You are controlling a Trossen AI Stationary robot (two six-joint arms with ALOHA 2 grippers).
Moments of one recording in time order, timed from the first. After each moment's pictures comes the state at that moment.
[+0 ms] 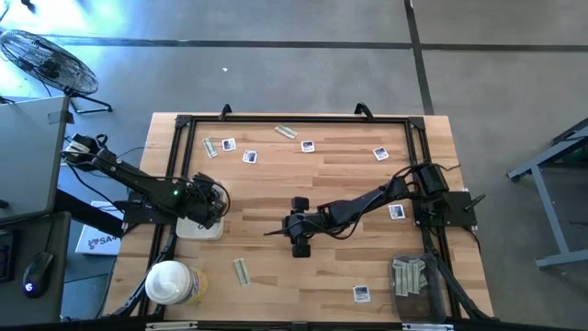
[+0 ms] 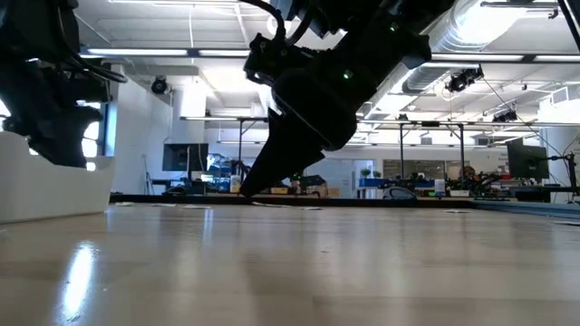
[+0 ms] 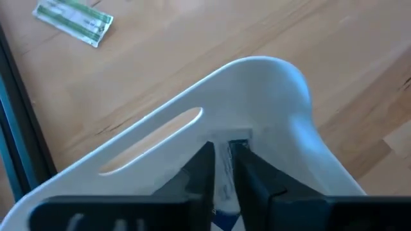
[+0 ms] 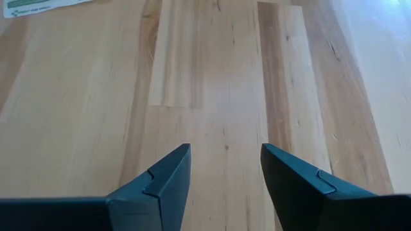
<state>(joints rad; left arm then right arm) -0.40 0.99 0.46 -0.95 -0.64 -1.36 0.23 2.03 1.26 -0.05 0.19 0.11</state>
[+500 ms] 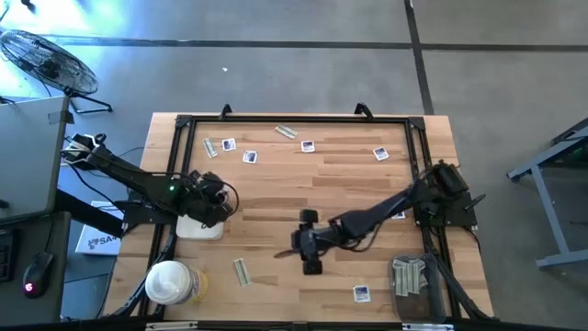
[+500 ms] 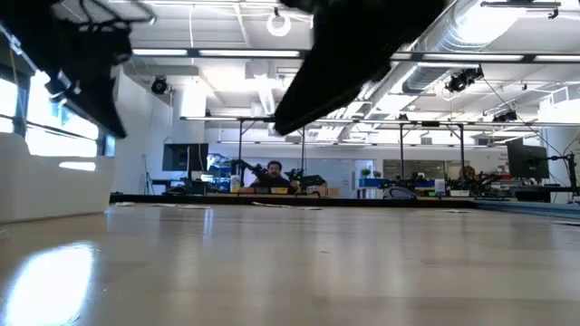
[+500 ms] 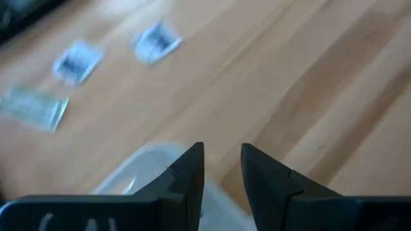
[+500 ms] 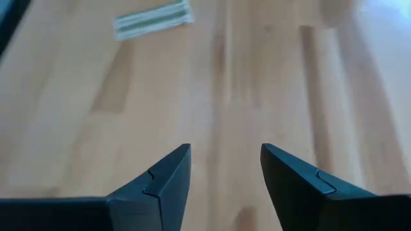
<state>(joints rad) -0.40 0.98 0.63 -0.88 -0.70 -1.06 0.37 1.90 1.28 -0.21 0.21 0.23</state>
